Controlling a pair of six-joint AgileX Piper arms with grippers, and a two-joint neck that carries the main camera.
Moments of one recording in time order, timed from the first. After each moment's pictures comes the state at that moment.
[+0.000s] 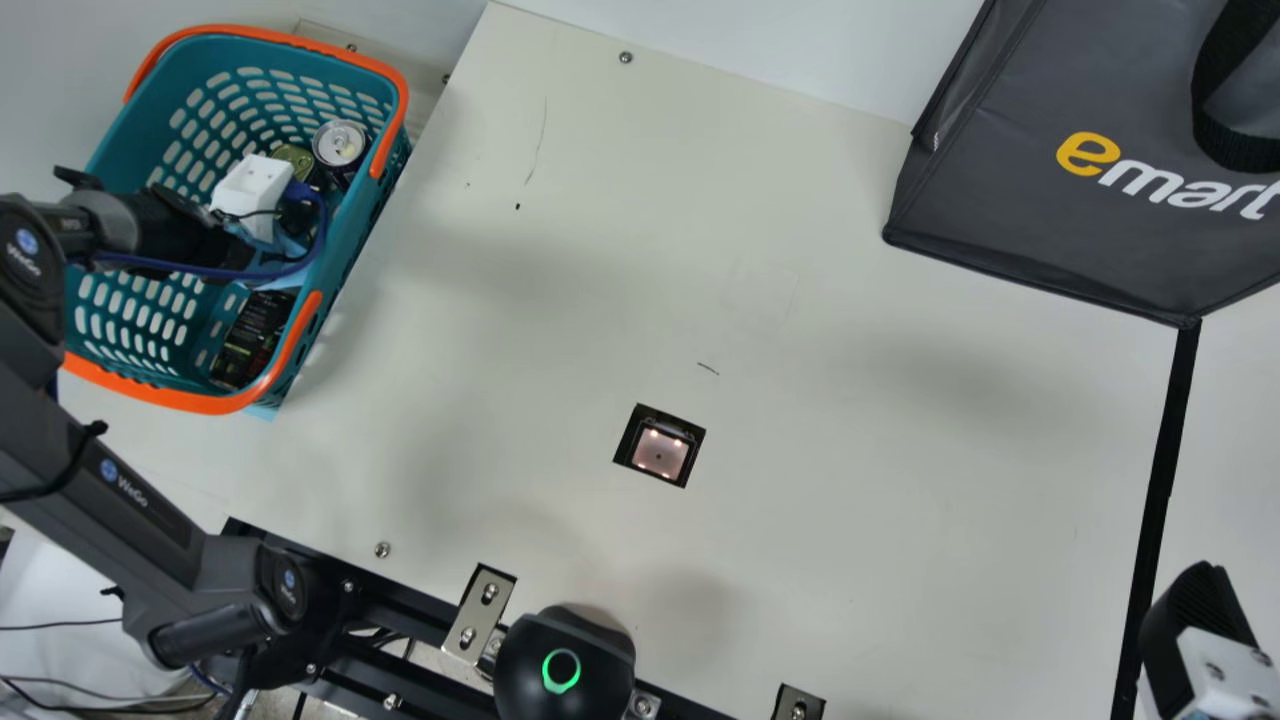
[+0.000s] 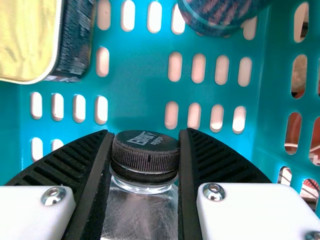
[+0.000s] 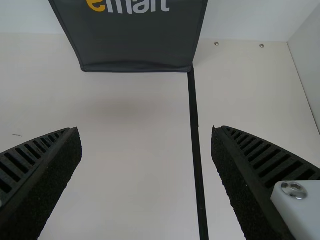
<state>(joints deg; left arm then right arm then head) 36.3 119.1 -53.7 -34.1 16.3 62.4 0.7 42.6 -69.8 -0.9 69.5 -2.2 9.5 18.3</state>
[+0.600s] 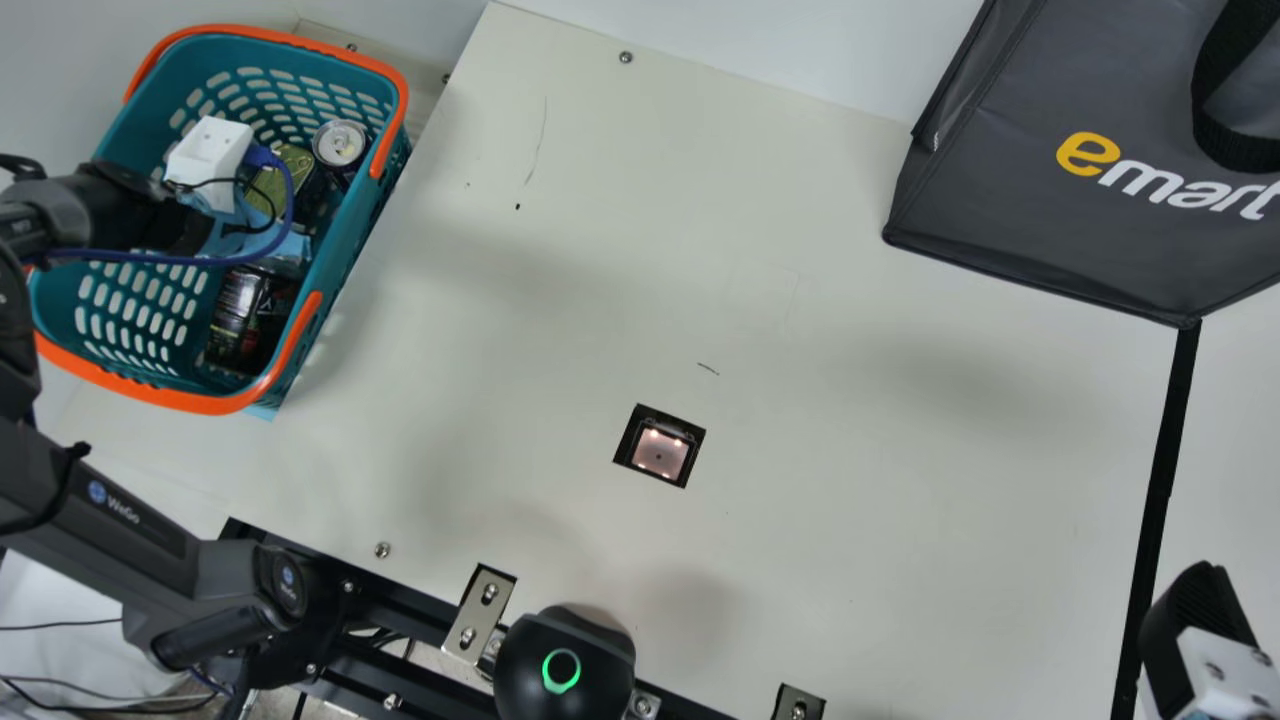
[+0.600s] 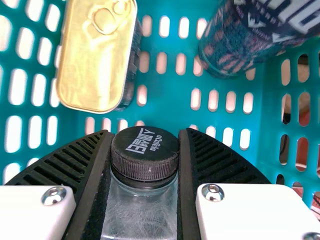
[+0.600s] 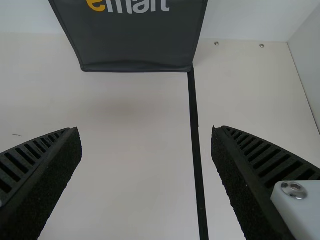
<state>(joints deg) 39.8 113.0 -56.2 -36.6 20.8 66.9 0.7 42.6 -69.8 -0.9 69.5 -2.2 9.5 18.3</state>
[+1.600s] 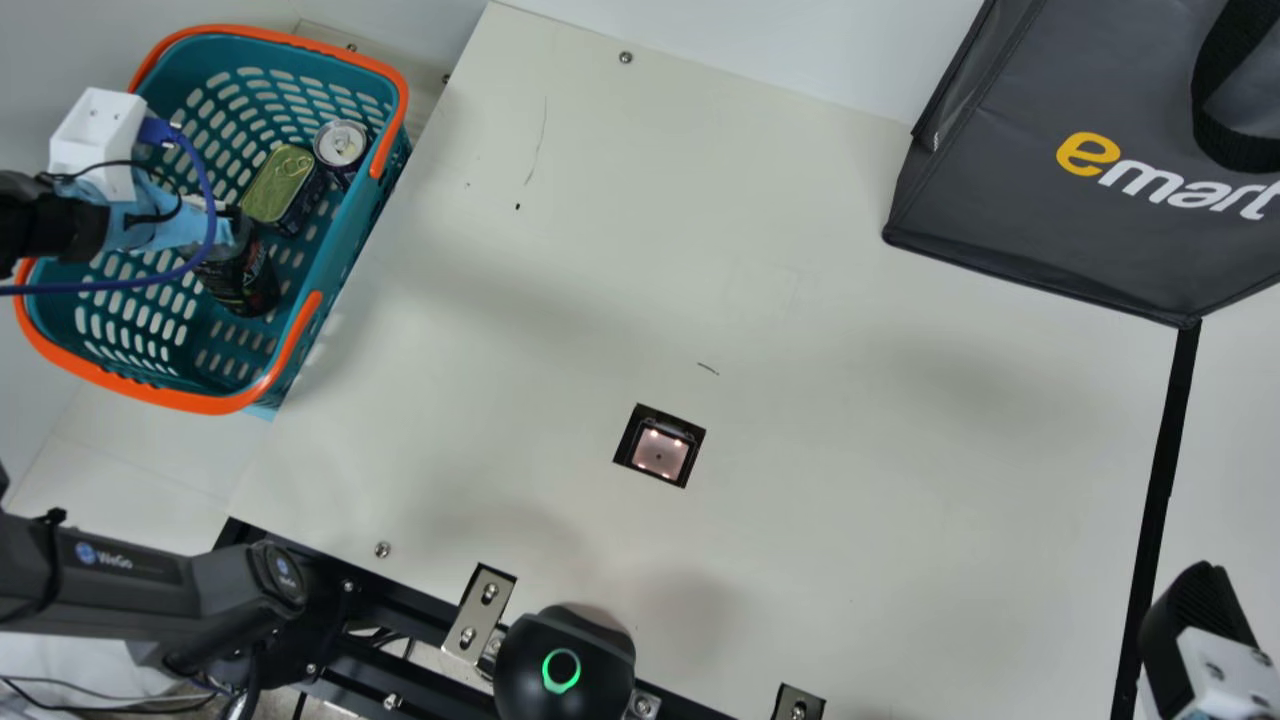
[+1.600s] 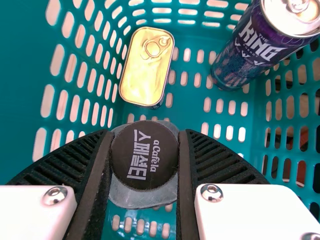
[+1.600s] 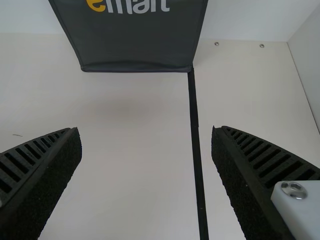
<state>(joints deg) 48.8 99.4 -54.6 -39.8 30.2 72.2 0.7 42.6 -69.8 -0.9 69.5 -2.2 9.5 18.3</state>
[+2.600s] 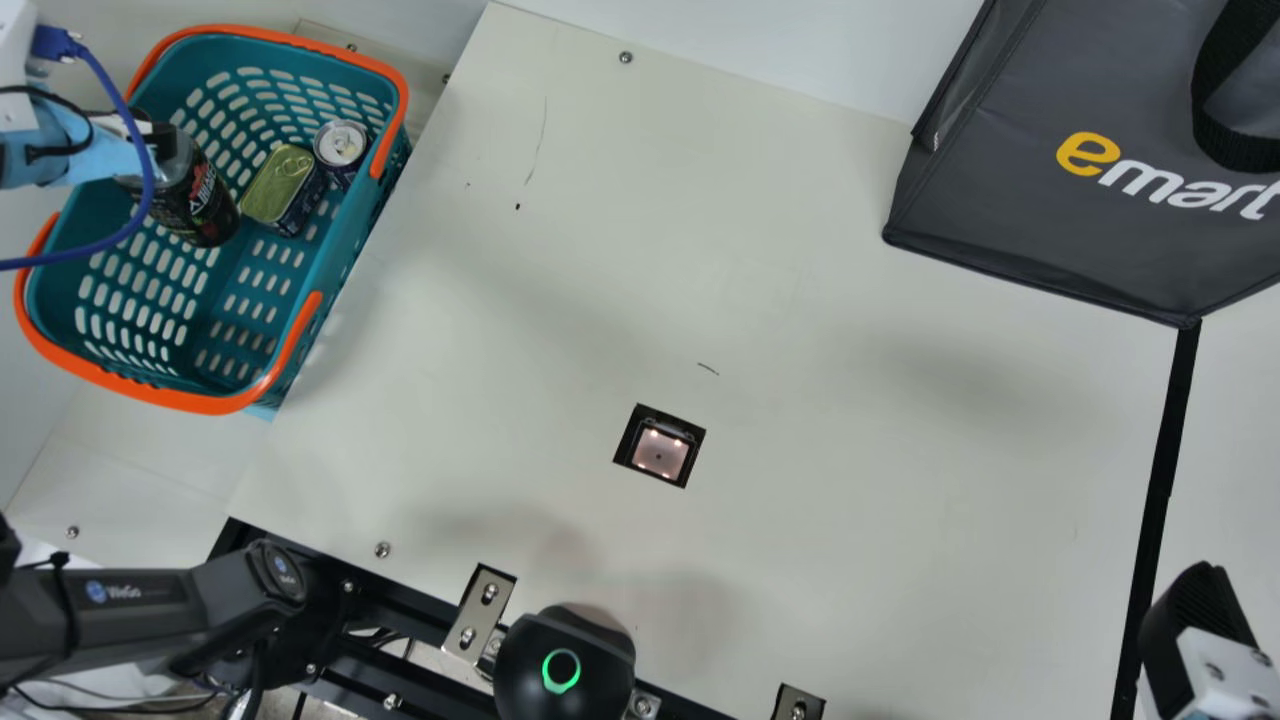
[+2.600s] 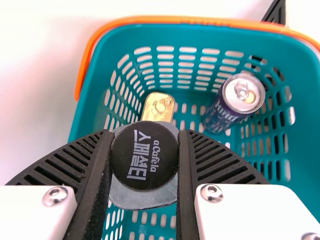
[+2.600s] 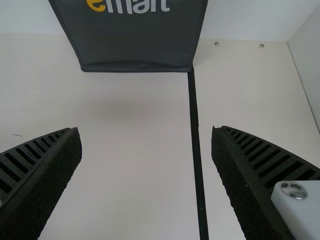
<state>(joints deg) 51.0 91.0 -65.9 -38.3 44.1 66.2 0.7 42.6 -69.8 -0.9 69.5 -2.2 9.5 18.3</state>
